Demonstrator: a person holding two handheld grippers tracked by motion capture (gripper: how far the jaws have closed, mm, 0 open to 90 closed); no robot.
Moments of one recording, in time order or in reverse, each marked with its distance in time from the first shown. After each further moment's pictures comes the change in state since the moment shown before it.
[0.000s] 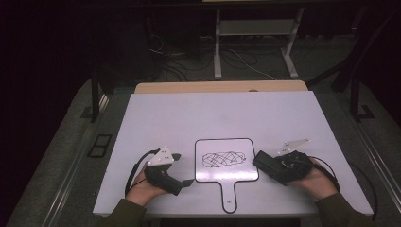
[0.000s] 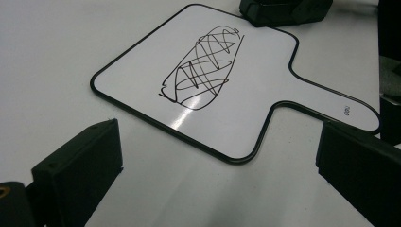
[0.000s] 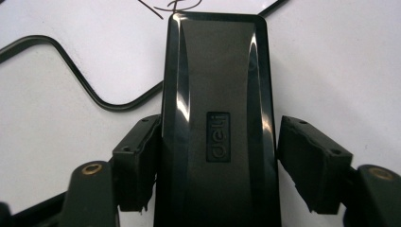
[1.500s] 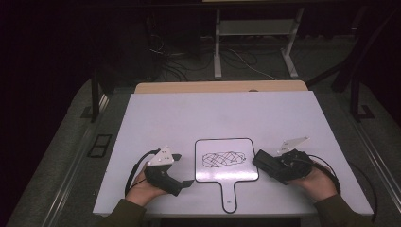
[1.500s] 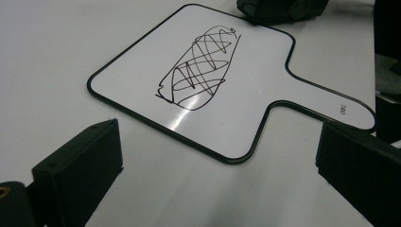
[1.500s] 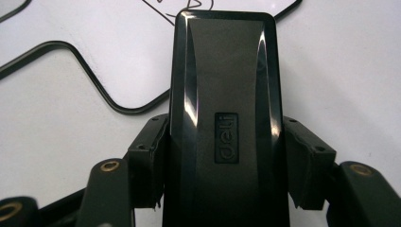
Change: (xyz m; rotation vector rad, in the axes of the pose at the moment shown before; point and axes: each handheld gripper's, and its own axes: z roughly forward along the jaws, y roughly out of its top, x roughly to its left) left arm -0.001 0.000 -0.001 0.000 -0.008 0.002; right arm 0.000 0.006 -0.004 0.007 0.027 -0.018
